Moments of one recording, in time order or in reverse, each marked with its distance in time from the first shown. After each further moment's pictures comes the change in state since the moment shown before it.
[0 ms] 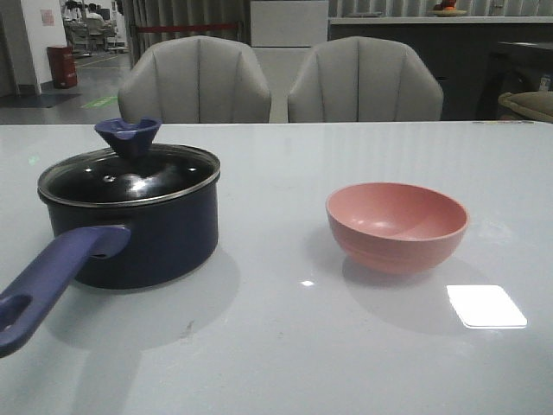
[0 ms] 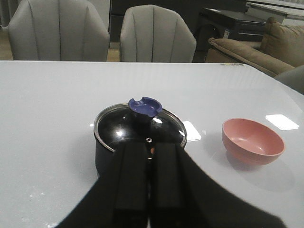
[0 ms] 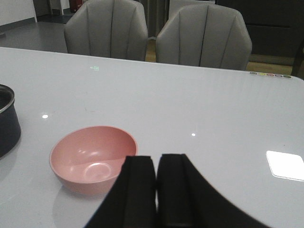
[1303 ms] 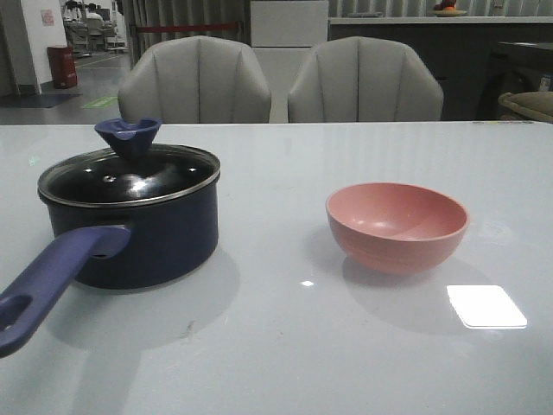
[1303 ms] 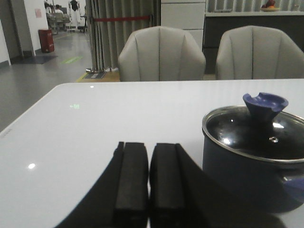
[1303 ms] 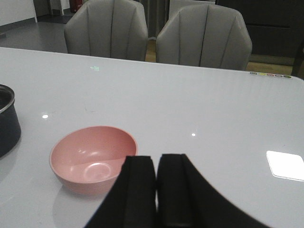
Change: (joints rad) left arm 0.287 -0.125 0.390 0.166 -0.413 -0.002; right arm 0.000 0.000 0.000 0.000 0.002 0.000
